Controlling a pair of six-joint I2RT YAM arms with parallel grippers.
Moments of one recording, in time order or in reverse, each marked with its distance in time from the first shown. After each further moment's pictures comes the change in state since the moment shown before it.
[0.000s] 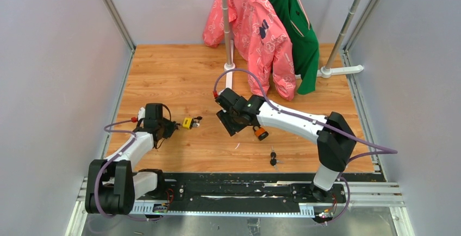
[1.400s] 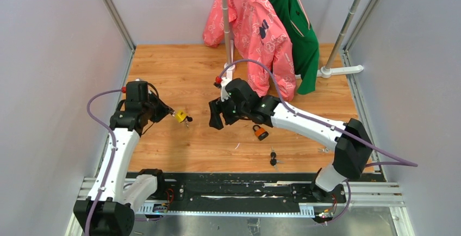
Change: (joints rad) left arm 0.000 -0.207 0.478 -0.540 0.169 0.364; right arm -0.058 -0.153 -0.092 0.344 -0.306 0.103
